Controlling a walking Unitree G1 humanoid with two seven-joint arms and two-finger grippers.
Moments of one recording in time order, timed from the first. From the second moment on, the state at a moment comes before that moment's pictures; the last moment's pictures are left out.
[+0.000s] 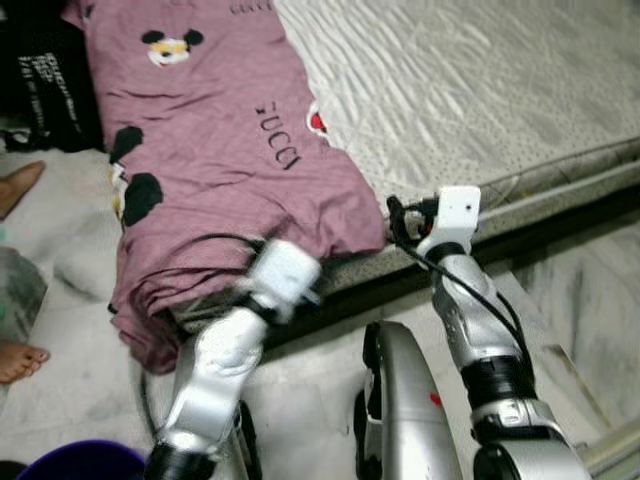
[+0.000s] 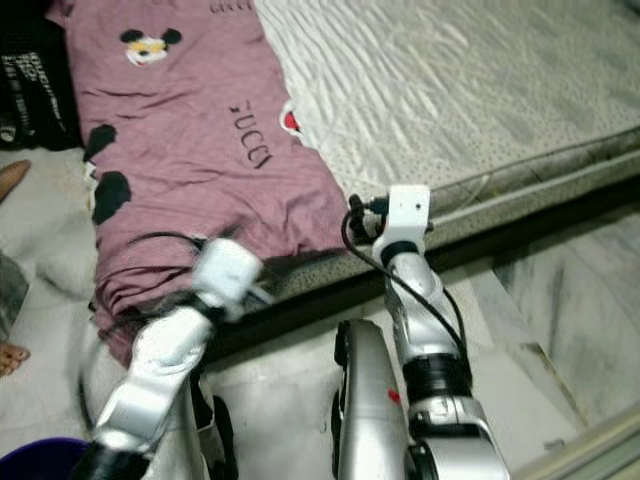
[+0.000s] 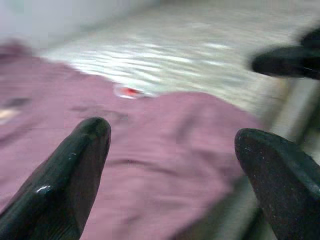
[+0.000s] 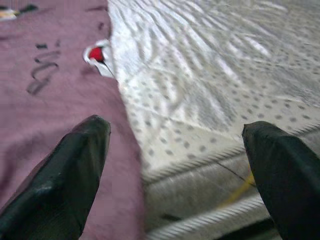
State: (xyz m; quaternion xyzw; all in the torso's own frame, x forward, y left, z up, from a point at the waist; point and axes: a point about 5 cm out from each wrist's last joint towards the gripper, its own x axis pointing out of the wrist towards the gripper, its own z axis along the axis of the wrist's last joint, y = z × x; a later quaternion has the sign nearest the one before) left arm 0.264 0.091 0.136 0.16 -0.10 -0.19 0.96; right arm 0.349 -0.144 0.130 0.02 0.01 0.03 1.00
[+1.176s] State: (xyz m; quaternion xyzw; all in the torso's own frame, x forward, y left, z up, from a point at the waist) left arm 0.243 0.154 0.127 -0.01 -0.07 0.03 1.00; right arm 0.306 -0.127 0.107 0.14 0.02 0.08 0.99
